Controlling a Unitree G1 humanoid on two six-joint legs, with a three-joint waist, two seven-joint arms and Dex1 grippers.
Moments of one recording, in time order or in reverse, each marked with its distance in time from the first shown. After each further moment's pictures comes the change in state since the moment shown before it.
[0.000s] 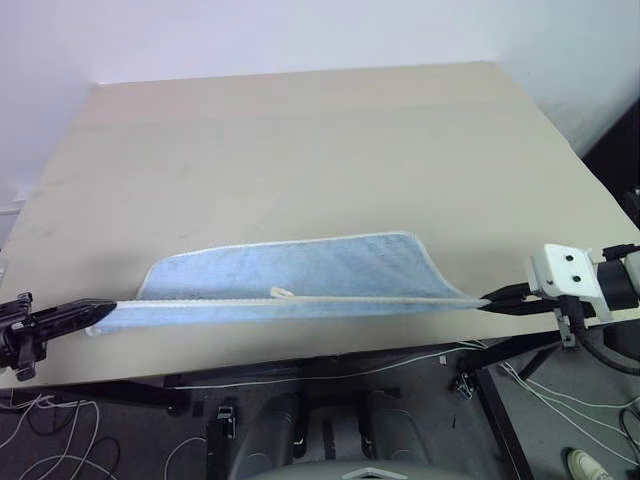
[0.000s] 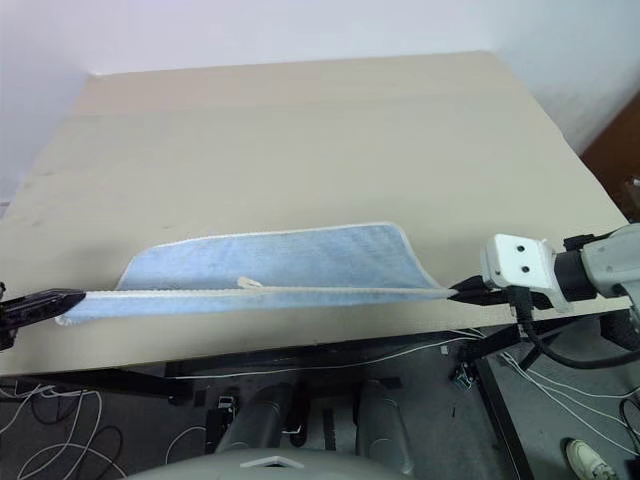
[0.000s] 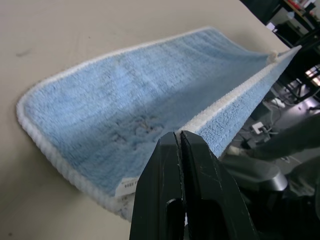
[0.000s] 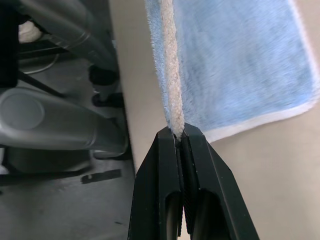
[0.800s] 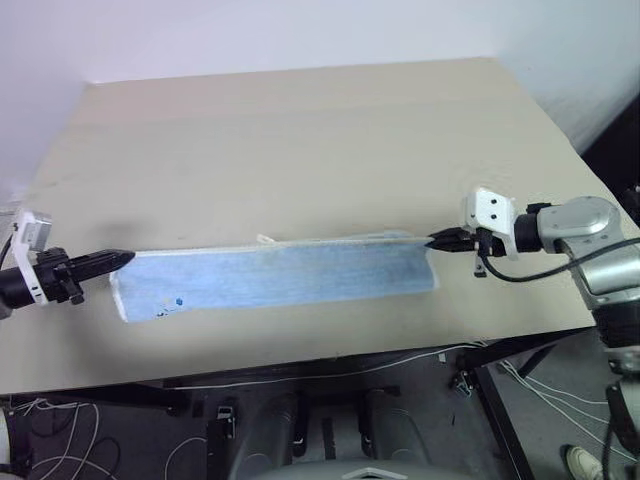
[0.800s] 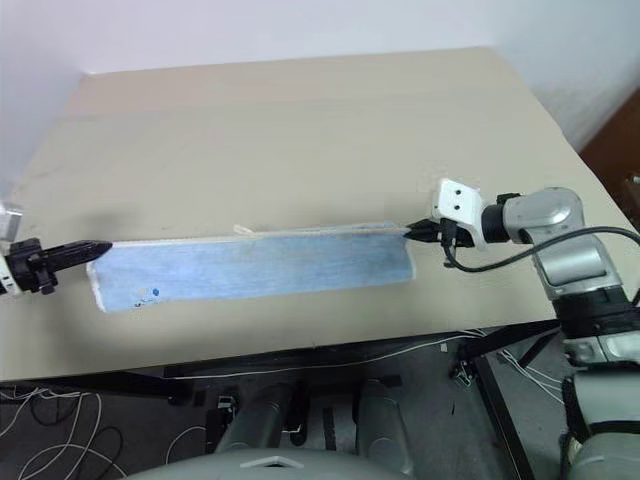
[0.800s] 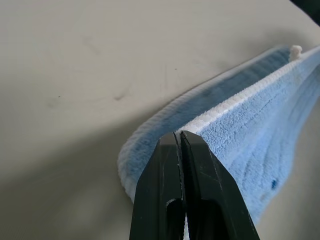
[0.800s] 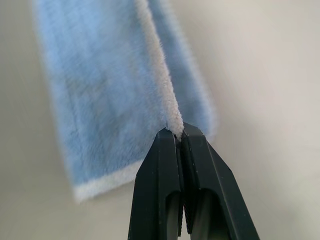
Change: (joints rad) left arm -0.613 -0.011 -0.412 0.656 0.251 -0.270 0.038; right arm -0.549 0.379 0.320 0.542 -0.211 -0.110 -0.162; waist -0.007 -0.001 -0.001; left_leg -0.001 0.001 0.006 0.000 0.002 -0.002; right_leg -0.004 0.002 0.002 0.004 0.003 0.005
